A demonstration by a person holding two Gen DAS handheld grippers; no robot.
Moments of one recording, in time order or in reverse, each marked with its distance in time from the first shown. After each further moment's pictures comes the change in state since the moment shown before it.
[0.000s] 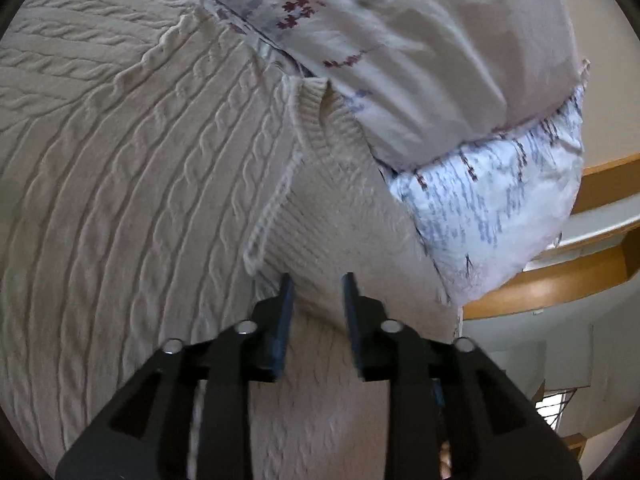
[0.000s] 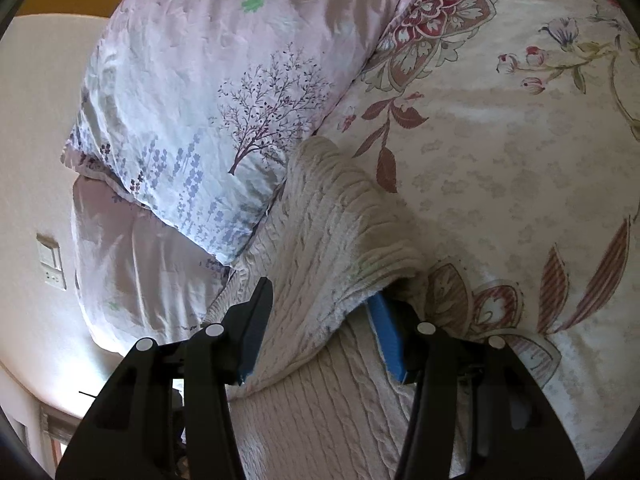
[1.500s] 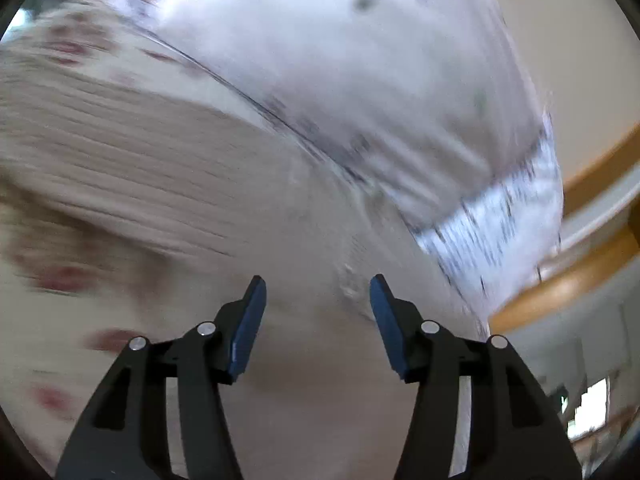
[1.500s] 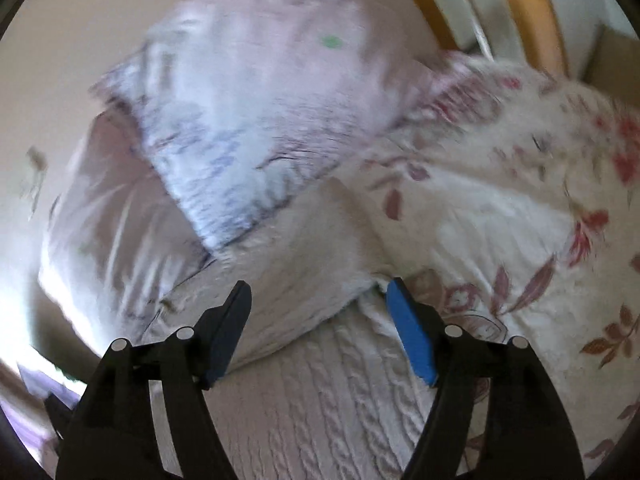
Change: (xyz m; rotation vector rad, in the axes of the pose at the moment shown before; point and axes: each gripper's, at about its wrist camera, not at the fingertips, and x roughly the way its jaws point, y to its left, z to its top) left arm -0.134 0.082 0.017 0.096 -0.263 0.060; right arm -0.042 0.053 -0.050 -0.368 -0.149 -0.132
